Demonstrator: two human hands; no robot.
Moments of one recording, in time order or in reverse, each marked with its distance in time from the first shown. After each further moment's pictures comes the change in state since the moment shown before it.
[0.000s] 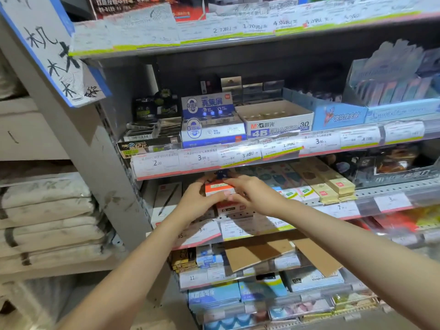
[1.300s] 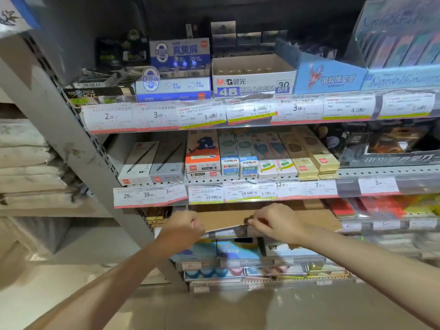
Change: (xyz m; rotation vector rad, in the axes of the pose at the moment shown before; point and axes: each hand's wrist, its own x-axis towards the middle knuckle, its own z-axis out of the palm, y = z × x) left_hand -0.063 -0.088 0.095 0.572 -0.045 -0.242; right_hand -0.124 0.117 0.053 -0.043 -0.197 -0.039
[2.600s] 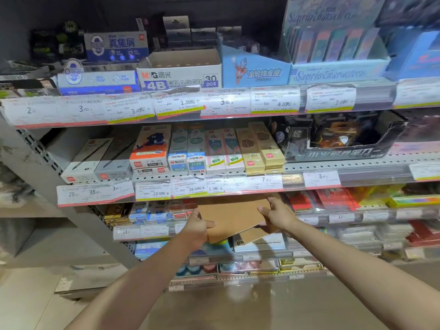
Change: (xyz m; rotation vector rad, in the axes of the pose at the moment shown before) left_hand 0.057 0.092 0.141 -1.272 -0.112 -0.434; right_hand -0.048 0.134 0.027 0.920 0.172 0.759
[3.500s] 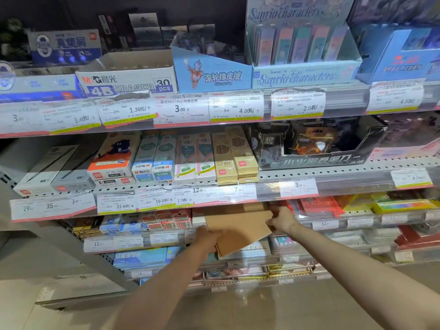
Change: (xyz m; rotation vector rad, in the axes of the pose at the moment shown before) left_hand 0.041 -0.044 0.077 0.414 0.156 -0.102; right_hand 0.045 0.045 -0.072 -0.228 0.066 0.163
